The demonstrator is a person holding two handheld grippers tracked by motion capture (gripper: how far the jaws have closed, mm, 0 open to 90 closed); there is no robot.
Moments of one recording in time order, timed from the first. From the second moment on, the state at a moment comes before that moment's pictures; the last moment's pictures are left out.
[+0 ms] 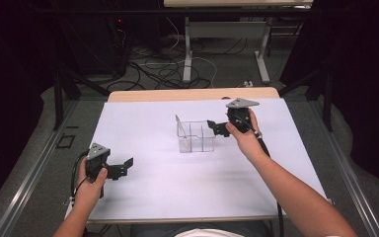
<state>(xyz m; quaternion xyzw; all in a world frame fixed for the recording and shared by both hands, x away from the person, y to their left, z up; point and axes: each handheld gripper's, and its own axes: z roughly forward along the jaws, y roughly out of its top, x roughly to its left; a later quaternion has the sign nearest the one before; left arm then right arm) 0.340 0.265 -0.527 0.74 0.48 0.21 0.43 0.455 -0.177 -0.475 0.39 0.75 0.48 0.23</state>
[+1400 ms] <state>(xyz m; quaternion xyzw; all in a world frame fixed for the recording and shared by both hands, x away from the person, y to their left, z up) 0.338 0.265 -0.526 0.74 0.48 0.21 0.42 0.347 -0.299 -0.530 0.45 0.75 0.43 0.24</state>
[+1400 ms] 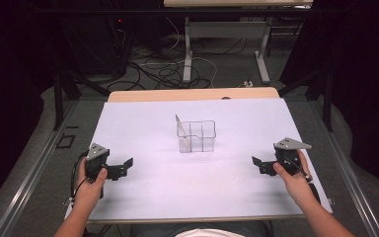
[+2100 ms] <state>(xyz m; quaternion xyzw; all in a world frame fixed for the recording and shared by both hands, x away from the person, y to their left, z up) 0.338 0.266 -0.527 0.74 0.48 0.21 0.42 0.352 -0.309 -0.547 0.48 0.73 0.43 0.22</state>
